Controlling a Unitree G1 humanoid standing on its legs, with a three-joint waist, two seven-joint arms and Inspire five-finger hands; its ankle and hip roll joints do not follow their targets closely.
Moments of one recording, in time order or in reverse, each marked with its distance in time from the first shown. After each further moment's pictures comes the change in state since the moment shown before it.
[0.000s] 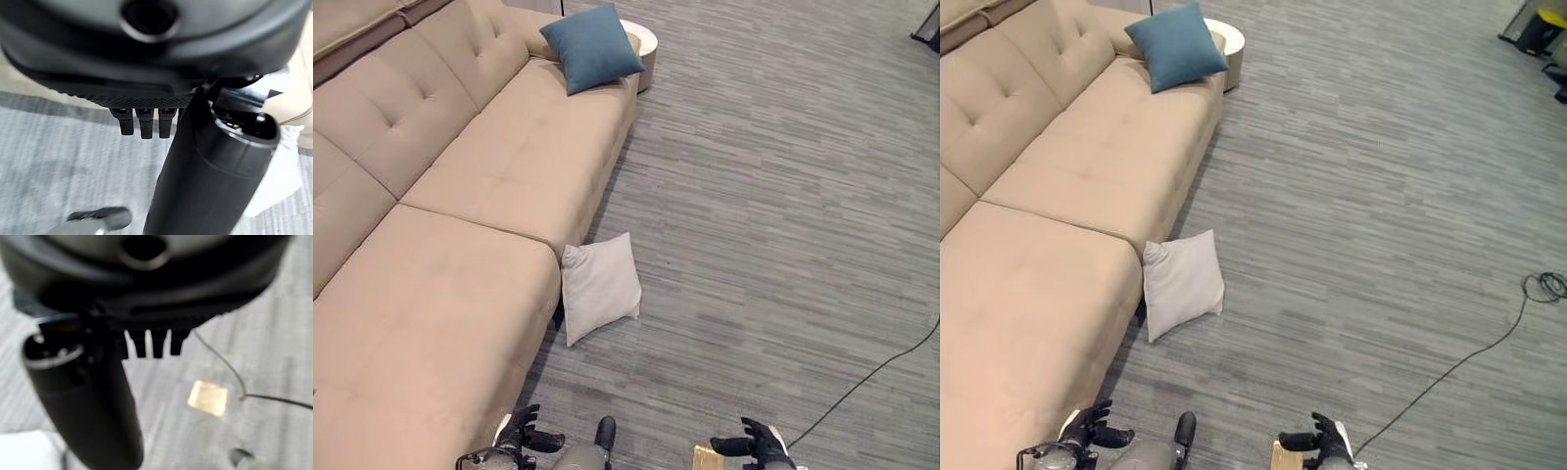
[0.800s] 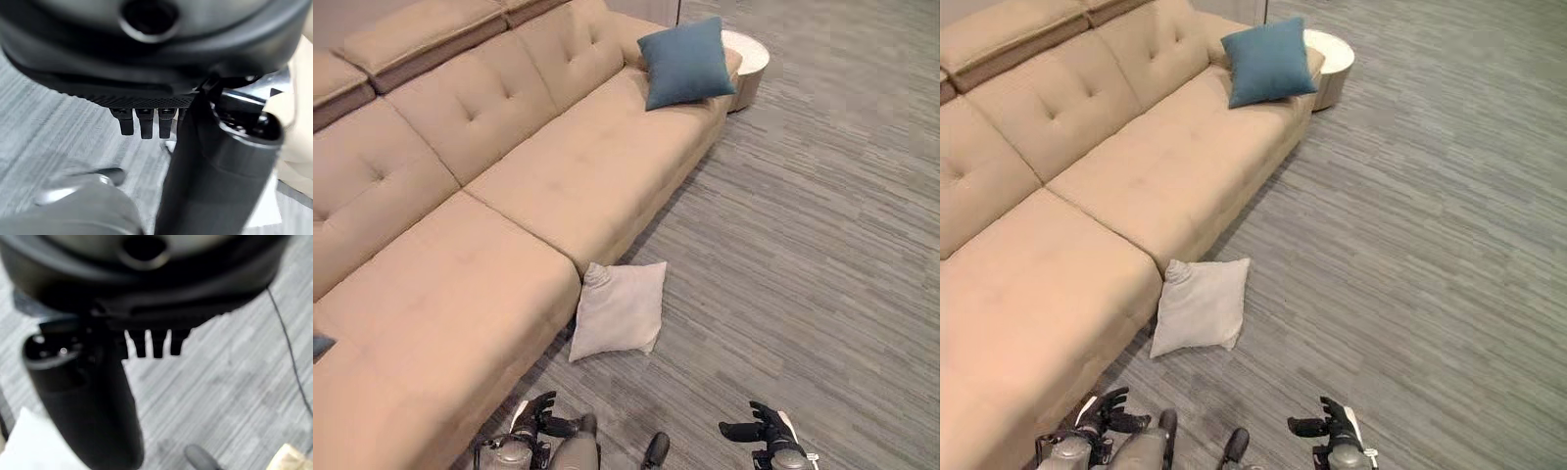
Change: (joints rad) left arm -0.050 -0.064 -0.007 0.023 -0.012 -0.011 -0.013; right arm 0.016 -0.050 -0.014 -0.023 0.035 -0.023 0.007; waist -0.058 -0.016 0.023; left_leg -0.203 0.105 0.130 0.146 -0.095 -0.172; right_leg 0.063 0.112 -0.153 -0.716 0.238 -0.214
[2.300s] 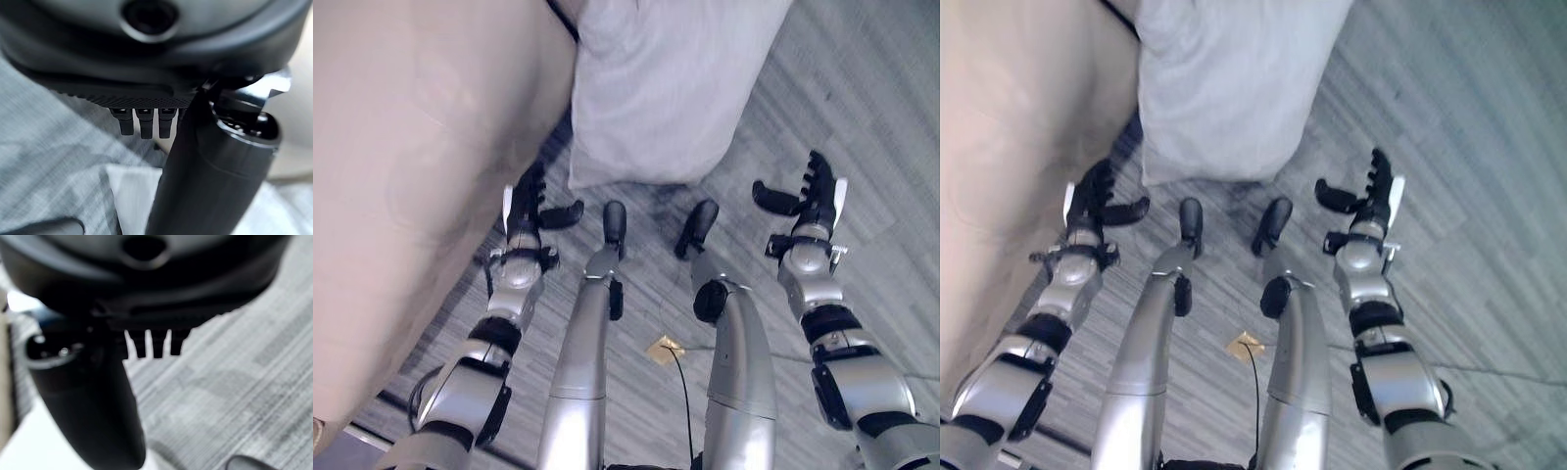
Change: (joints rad) left arm -0.725 0.144 -0.083 -0.314 -0.265 -0.087 0.247; right arm -0.771 -0.180 -0.038 -0.245 0.155 -0.075 -0.277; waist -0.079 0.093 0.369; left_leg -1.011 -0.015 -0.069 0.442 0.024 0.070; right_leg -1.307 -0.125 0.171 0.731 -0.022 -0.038
